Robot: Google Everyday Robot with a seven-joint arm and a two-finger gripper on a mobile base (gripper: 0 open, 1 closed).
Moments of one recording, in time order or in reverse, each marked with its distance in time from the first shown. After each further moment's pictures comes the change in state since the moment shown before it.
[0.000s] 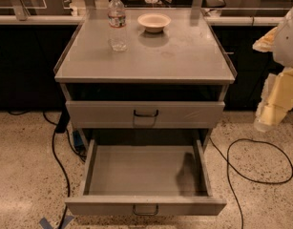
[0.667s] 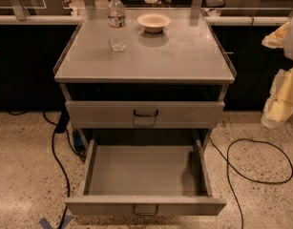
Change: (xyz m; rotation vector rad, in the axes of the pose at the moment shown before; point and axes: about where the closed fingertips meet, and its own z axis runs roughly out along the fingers) arm 0.012 -0.008 -0.007 0.022 -0.017 0.029
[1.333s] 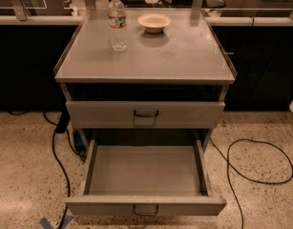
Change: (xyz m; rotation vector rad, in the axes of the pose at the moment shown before) arm 0.058 -0.043 -0.005 0.045 -0.028 0.107
